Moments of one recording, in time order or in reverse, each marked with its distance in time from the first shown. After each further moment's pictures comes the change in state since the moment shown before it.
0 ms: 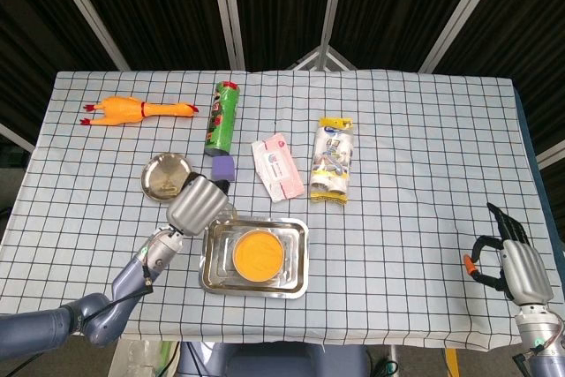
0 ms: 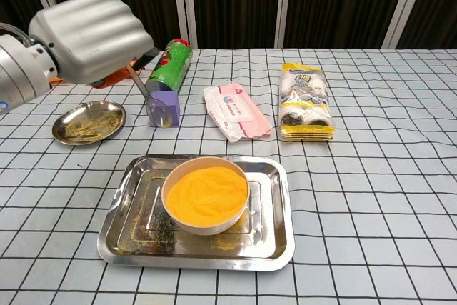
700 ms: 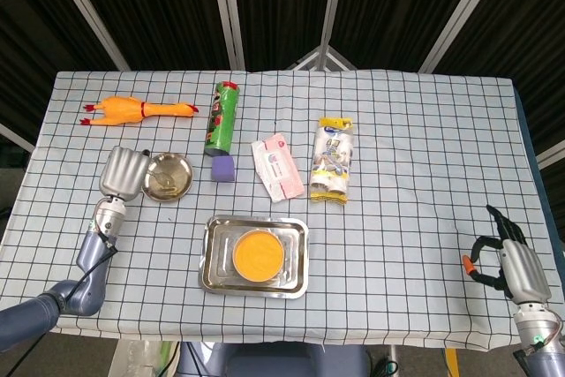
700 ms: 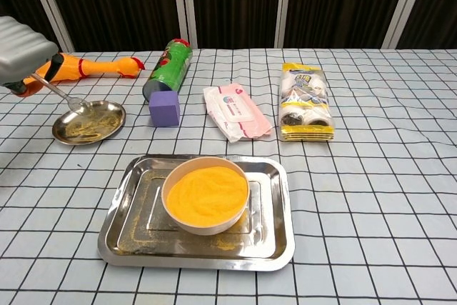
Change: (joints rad) left arm 0.062 -0.062 -0.038 0.434 -0.246 -0.050 -0.333; right arm 0.011 0.009 0.010 -0.021 0.062 -0.052 0.023
